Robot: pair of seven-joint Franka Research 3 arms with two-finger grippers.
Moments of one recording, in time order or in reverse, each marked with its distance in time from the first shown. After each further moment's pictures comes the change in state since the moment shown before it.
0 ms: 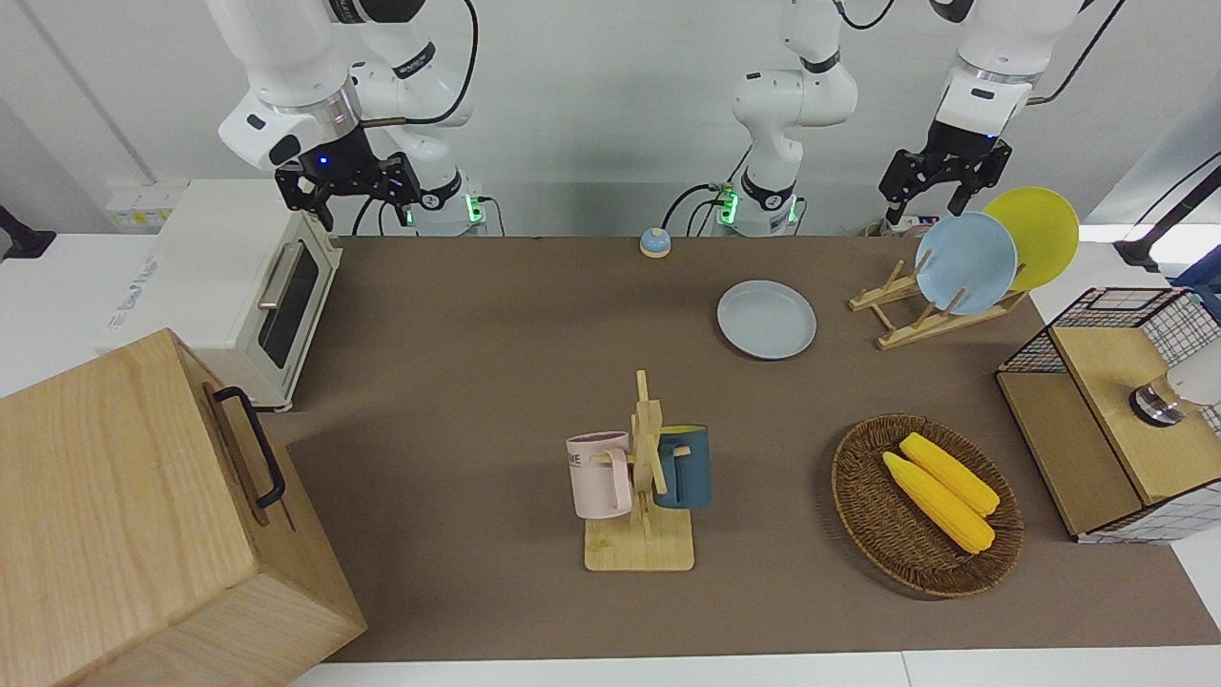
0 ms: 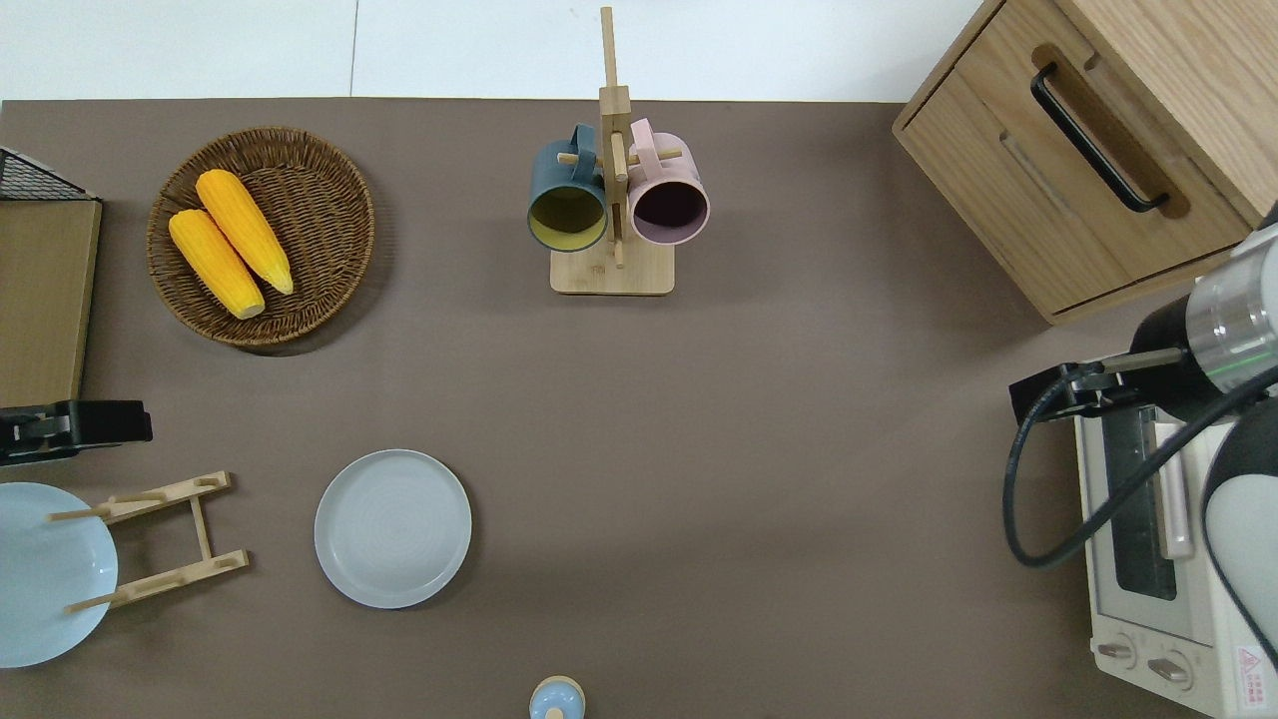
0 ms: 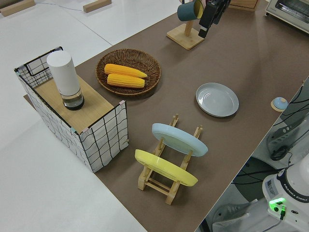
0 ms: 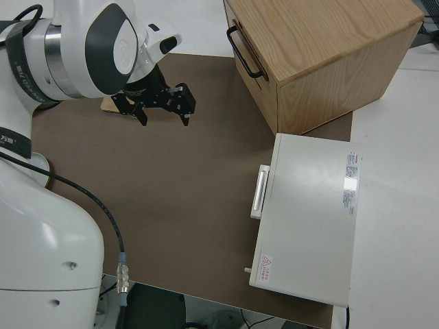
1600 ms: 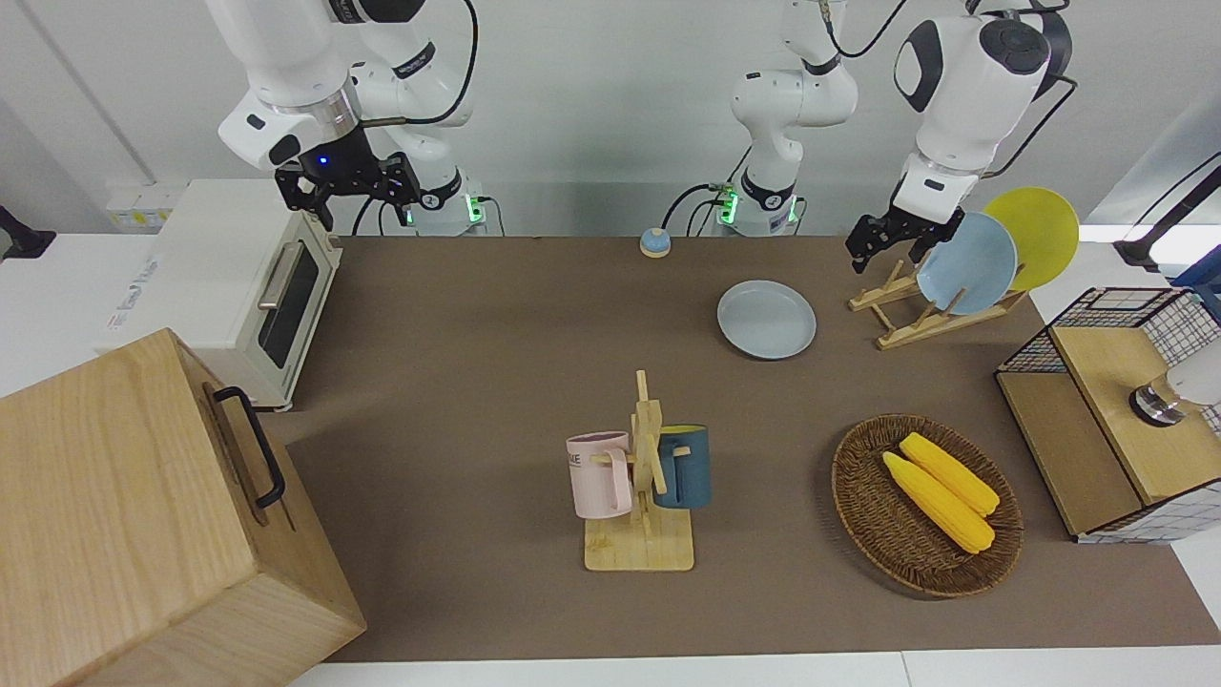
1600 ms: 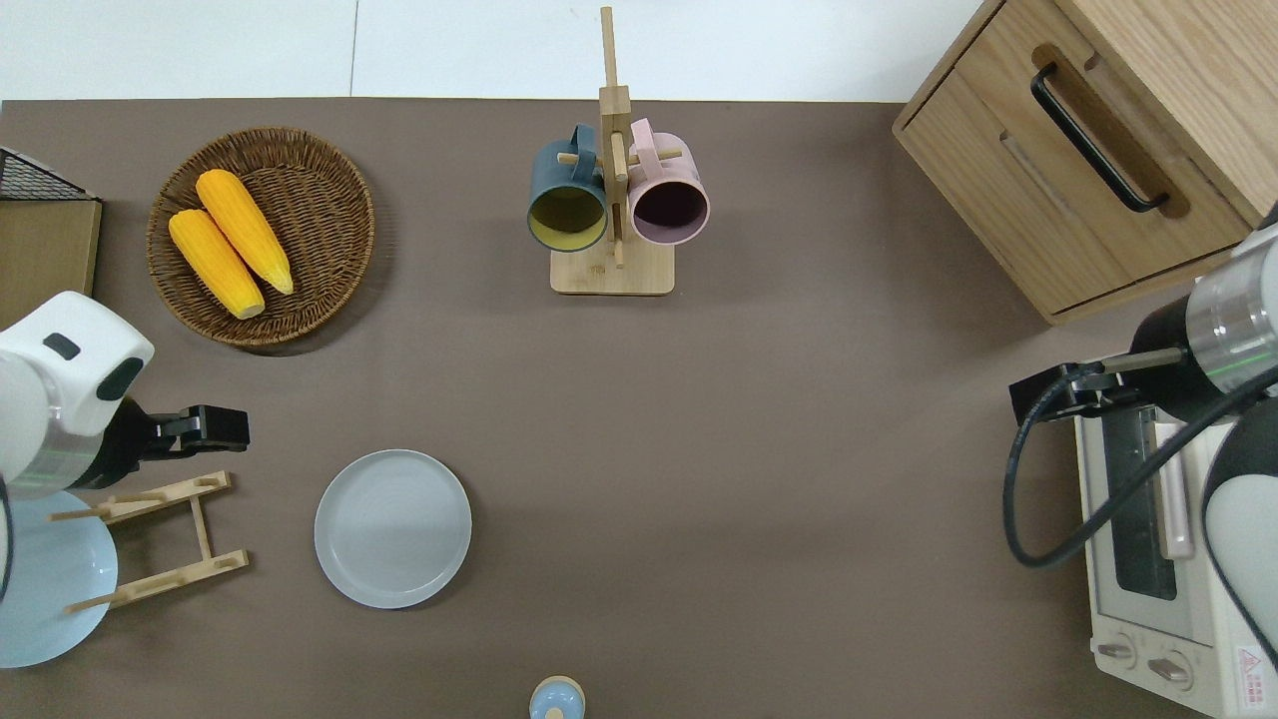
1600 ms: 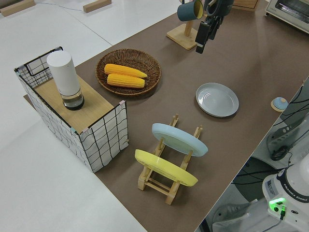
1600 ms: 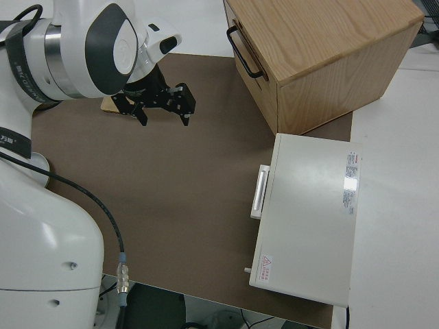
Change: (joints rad) left arm -0.011 0.050 -0.004 -0.224 -0.003 0.159 -0.039; right arm 0.000 0.000 0.000 0.000 0.000 0.000 0.000
